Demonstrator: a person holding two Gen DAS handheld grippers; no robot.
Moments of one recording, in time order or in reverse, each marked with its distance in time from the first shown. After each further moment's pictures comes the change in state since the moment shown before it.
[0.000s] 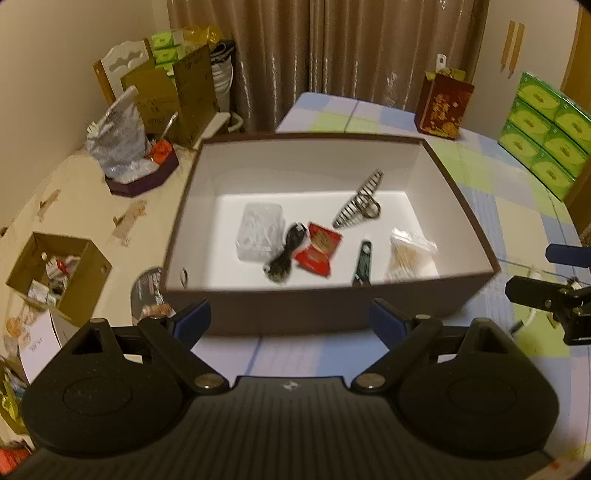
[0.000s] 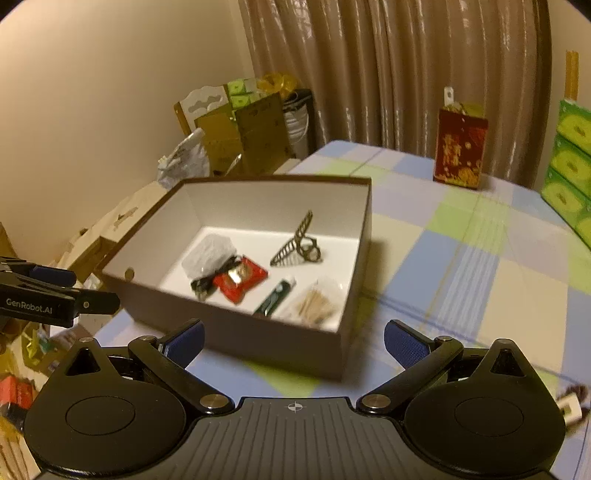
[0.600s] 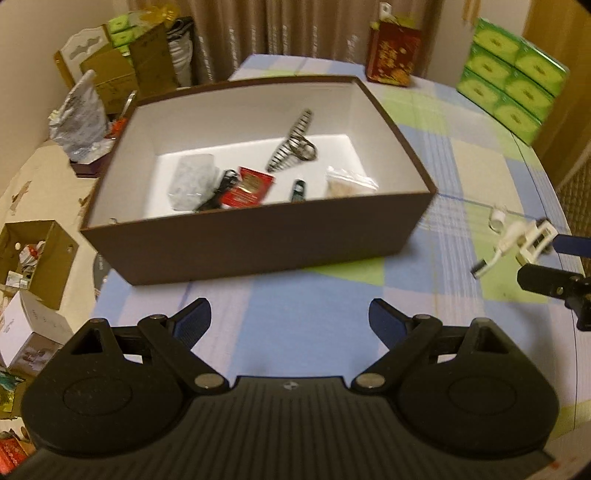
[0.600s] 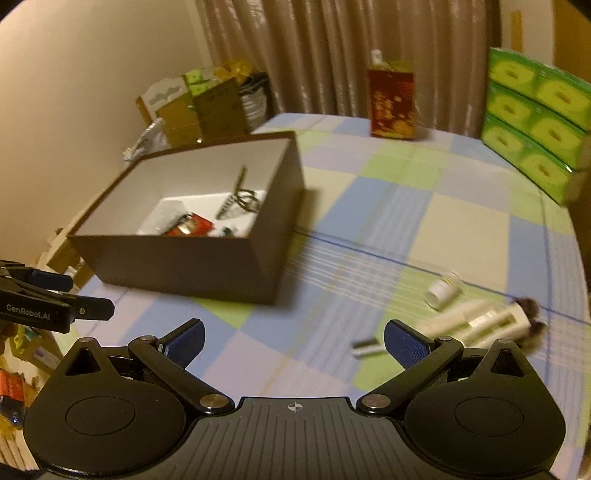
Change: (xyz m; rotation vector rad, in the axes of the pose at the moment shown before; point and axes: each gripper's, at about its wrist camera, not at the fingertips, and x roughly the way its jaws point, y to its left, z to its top) left arm 0.008 -0.072 -0.043 0.089 0.095 -0.068; right arm -0.054 -0.055 -0.062 0.097 0.048 -0.094
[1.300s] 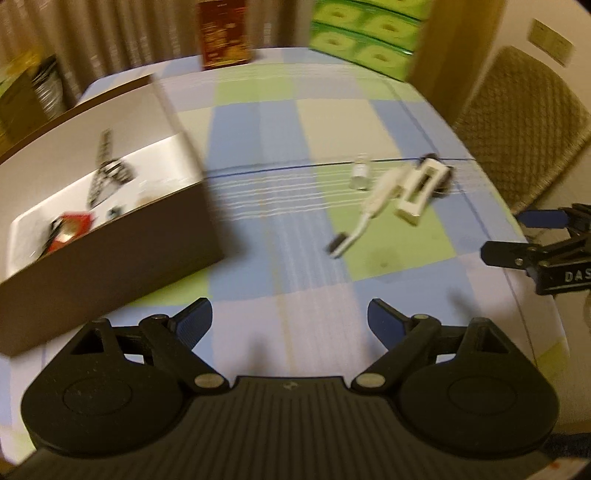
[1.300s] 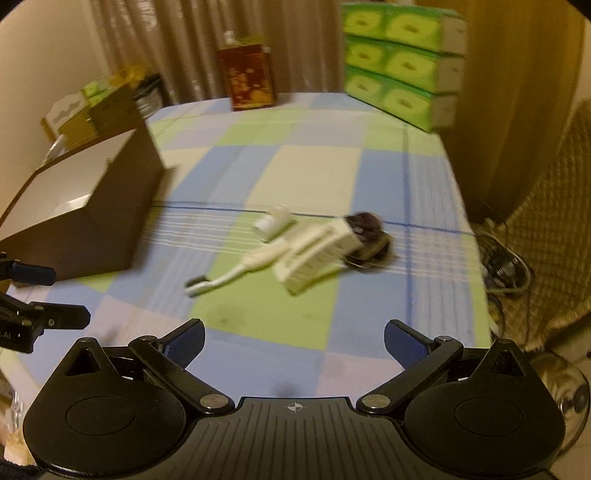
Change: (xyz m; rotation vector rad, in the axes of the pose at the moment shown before) left arm 0.035 -0.144 0.000 0.313 0.014 -0.248; right arm -0.048 -0.114 -0.058 0.201 0.028 -0.235
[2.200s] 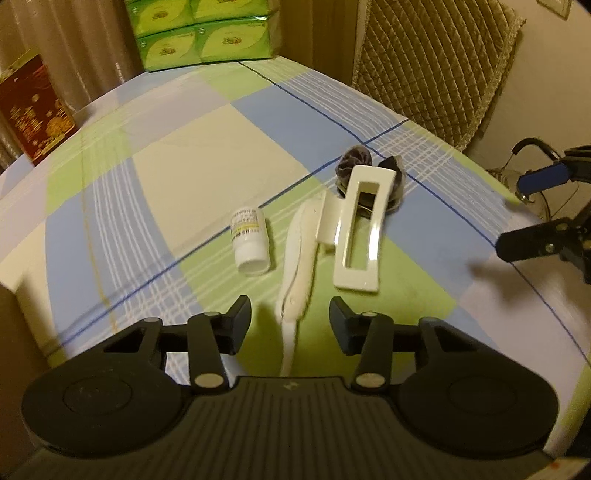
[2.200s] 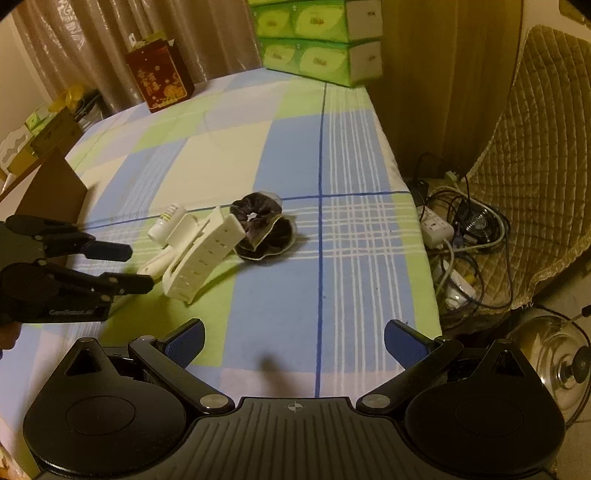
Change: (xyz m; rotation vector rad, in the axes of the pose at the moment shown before) left arm 0.146 -0.079 0.082 0.445 -0.002 -0.163; right arm 0.036 -0.084 0.008 0.176 0.051 -0.051
